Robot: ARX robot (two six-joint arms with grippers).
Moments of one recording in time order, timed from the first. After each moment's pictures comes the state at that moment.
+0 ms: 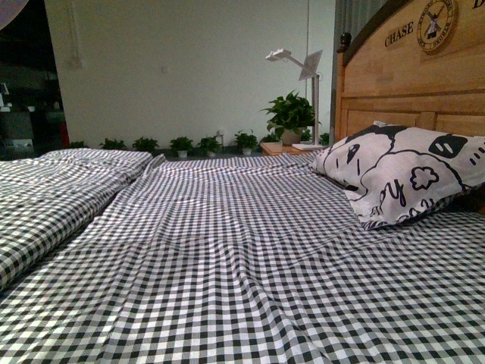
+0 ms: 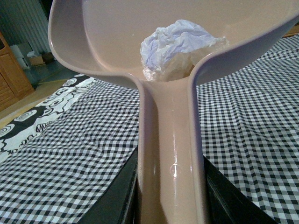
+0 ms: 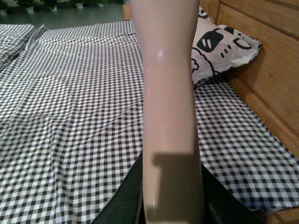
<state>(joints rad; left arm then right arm) -0.14 0.82 0.62 0.25 -0.40 0.22 -0.06 0.83 0.97 -0.27 0.04 0.05</state>
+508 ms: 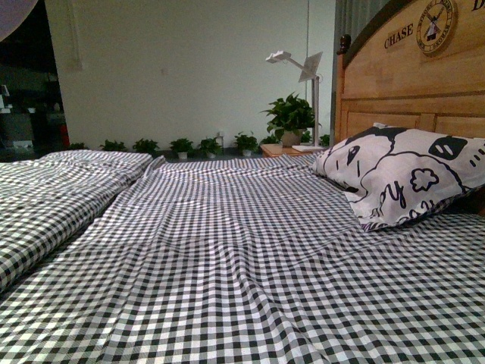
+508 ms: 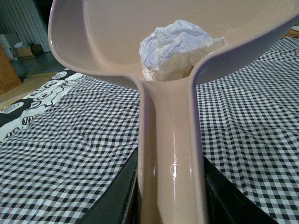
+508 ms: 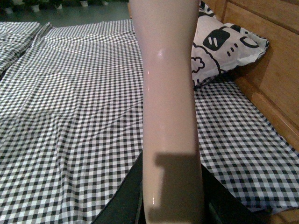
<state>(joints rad) -0.14 0.82 0.62 0.24 -0.37 0.17 -0.04 0.83 0.97 -0.28 0.05 0.06</state>
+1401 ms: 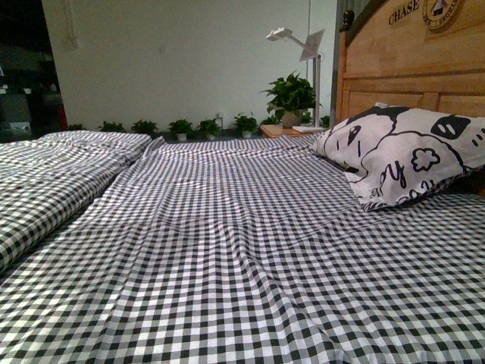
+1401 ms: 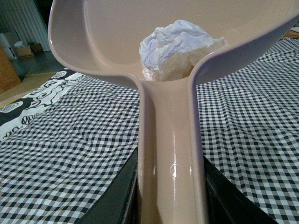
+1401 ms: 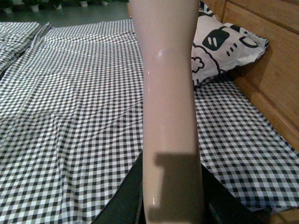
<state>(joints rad) -0.14 0.82 0.62 0.24 -0.37 0.17 -0.04 0.83 0.97 -0.28 0.05 0.06</state>
